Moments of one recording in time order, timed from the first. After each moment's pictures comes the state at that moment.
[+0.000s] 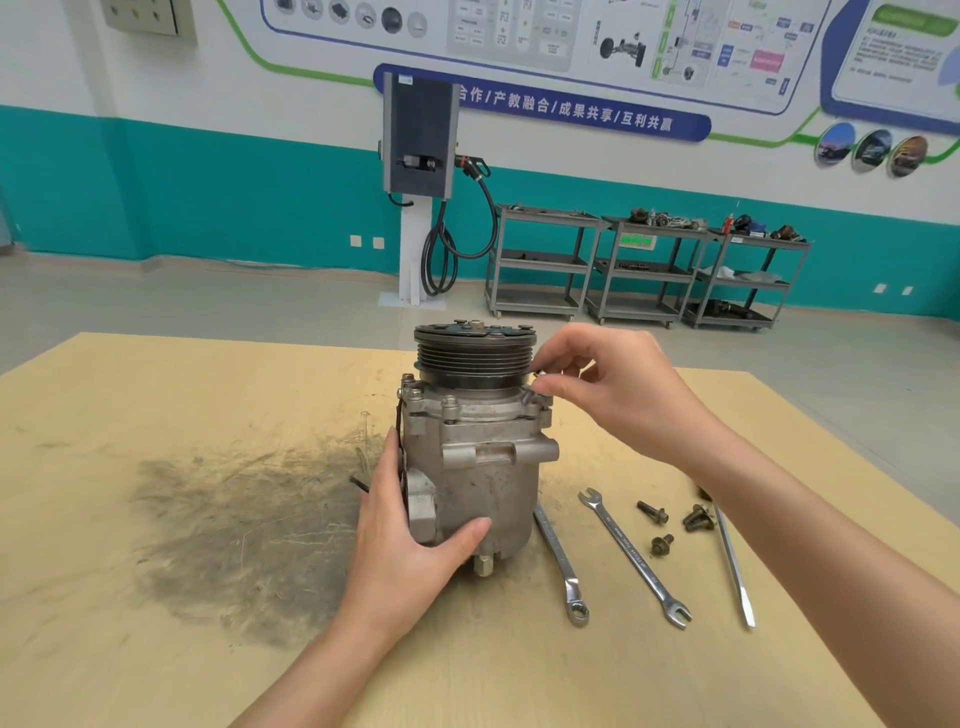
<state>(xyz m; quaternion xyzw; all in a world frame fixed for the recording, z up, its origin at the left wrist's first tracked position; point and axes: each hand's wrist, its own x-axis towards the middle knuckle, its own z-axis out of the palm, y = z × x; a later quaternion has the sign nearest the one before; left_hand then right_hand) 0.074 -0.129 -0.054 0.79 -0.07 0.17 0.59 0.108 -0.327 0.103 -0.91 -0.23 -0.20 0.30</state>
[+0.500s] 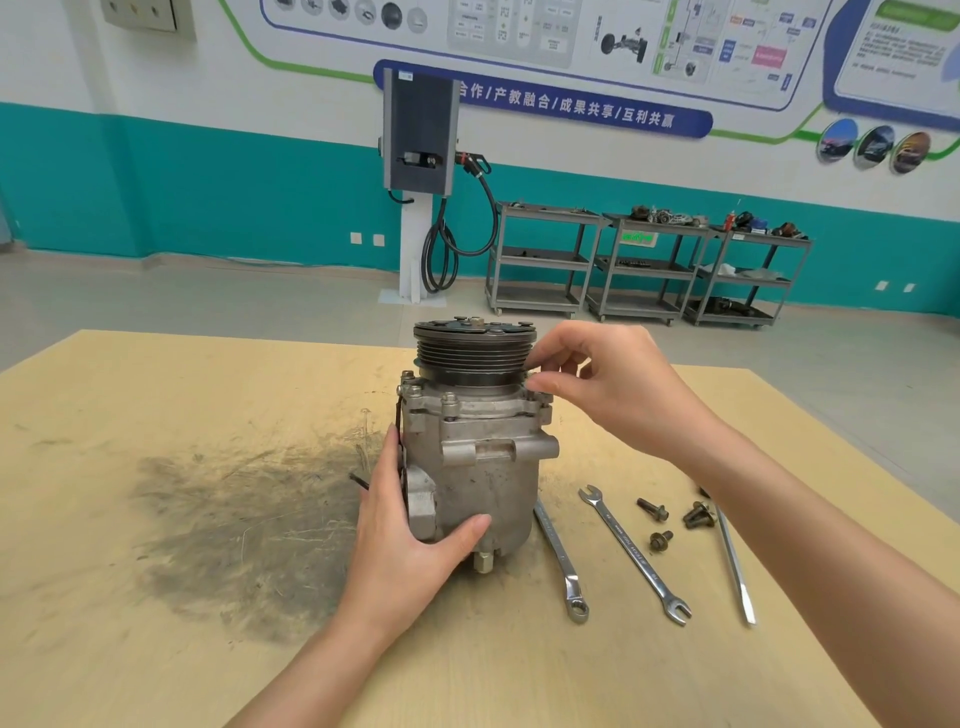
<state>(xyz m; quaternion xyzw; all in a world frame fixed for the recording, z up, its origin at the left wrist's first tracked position) 0.073 -0.130 -0.052 0.79 -0.07 0.17 0.59 0.109 -0.323 0.105 -0.92 -0.22 -0.19 0.27</state>
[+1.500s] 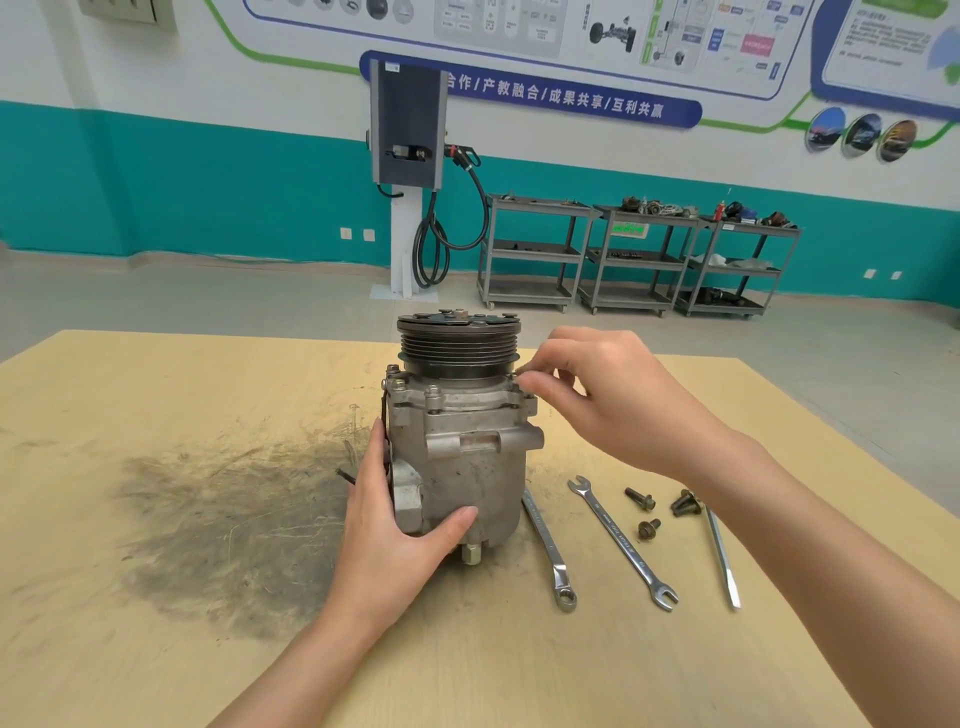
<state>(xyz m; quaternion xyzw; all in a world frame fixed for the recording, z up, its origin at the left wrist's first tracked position) 0.074 -0.130 -0.054 0.78 -0.06 0.17 0.59 0.086 -0.326 0.105 -0.93 -0.26 -0.22 0.15</state>
